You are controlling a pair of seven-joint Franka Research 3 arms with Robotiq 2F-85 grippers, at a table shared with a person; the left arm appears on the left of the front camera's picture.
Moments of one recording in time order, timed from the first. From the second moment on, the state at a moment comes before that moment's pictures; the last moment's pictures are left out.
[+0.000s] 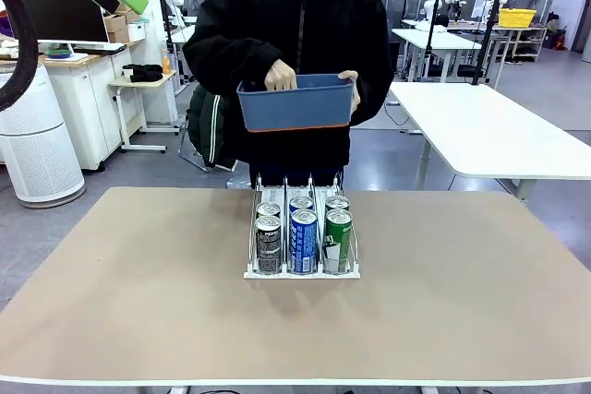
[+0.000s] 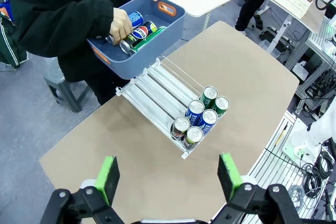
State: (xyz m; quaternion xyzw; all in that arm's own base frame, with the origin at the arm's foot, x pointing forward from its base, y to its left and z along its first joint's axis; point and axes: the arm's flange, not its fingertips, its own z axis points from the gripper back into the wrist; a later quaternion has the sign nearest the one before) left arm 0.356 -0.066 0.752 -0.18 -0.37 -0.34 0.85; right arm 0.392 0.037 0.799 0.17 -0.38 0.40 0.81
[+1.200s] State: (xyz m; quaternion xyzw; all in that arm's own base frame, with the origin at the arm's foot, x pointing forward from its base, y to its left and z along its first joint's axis) left arm 0.356 -0.066 0.752 -0.18 -0.37 -0.34 0.85; right arm 0.392 0.037 0.799 0.17 -0.38 0.40 0.81
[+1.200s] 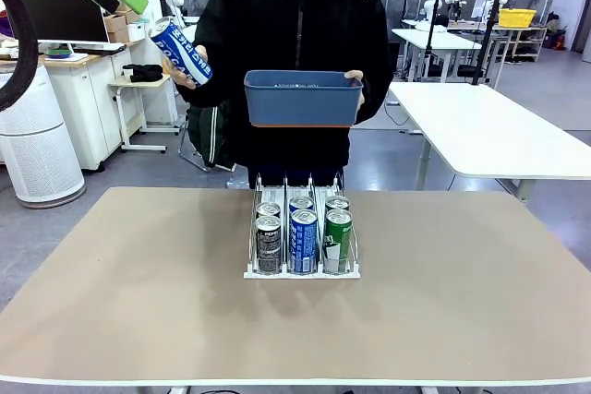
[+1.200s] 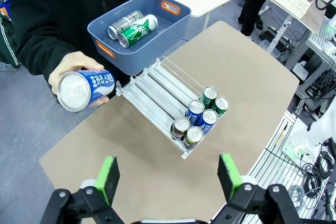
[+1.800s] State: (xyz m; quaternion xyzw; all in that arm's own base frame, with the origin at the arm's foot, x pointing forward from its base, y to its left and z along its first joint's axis) left arm 0.356 -0.066 0.752 -0.18 -0.37 -0.34 0.85; right arm 0.392 0.037 0.799 0.17 -0.38 0.40 0.81
